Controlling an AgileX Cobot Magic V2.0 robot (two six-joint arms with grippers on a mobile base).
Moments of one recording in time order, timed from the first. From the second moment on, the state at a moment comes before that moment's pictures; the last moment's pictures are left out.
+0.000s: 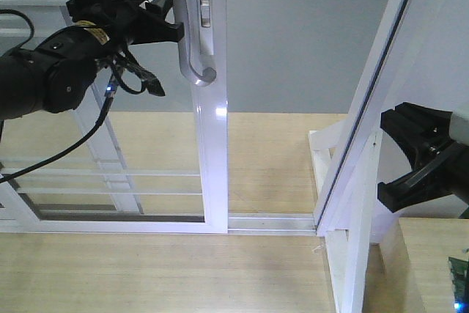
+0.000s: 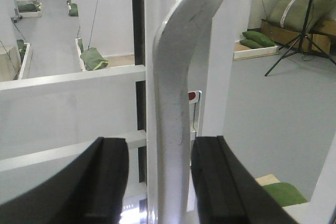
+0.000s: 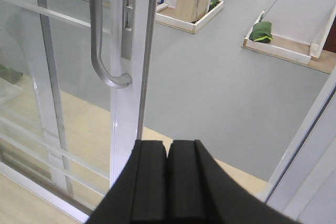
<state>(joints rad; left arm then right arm) -0.35 1.73 -1.10 -0.01 -0.46 0.00 0.41 0.74 -0.44 0.00 0.05 -0.13</state>
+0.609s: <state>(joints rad) -0.35 1.92 -1.34 0.00 -0.40 -0.07 0.41 0.74 -0.44 0.00 0.06 -0.19</state>
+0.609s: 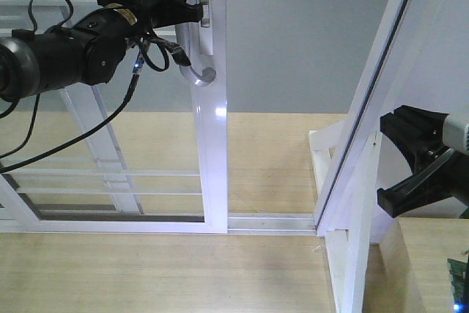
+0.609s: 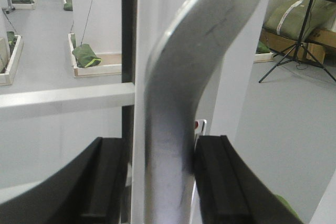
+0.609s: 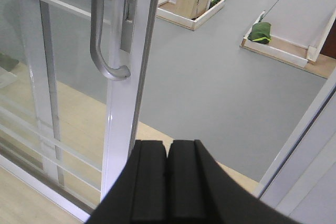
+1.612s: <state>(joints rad) -0.30 1.91 -1.46 0.00 -0.07 -0.08 0.41 0.74 -0.44 0.00 0.07 -0.19</state>
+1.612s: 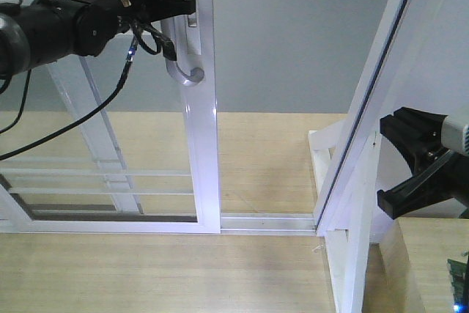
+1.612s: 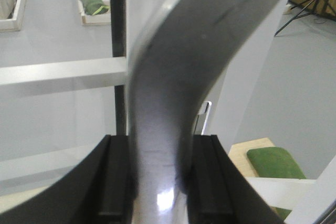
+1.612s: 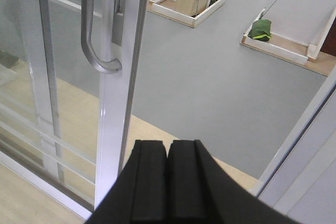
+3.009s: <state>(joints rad) 0.06 1.81 -1.44 0.02 0.11 -0.08 0.41 0.74 -0.44 0.00 0.09 -0.19</state>
